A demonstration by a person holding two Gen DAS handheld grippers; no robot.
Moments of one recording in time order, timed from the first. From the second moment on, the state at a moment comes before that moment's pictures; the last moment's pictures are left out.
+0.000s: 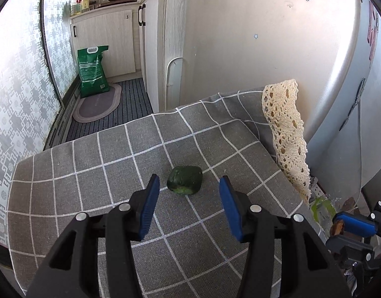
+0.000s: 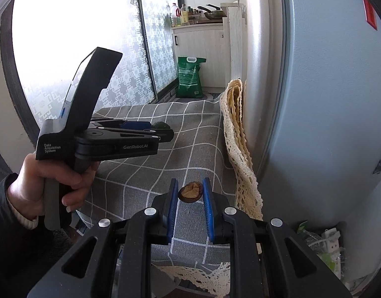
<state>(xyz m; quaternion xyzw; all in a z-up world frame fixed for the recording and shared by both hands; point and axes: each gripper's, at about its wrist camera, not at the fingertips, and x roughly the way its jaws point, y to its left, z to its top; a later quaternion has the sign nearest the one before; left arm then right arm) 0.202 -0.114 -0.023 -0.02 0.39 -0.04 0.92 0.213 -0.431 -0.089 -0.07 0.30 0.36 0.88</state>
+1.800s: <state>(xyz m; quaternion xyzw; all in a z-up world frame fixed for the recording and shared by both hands) 0.075 0.134 -0.015 -0.14 0.30 0.07 0.94 0.167 -0.212 -0.062 -0.18 0.28 0.45 0.83</state>
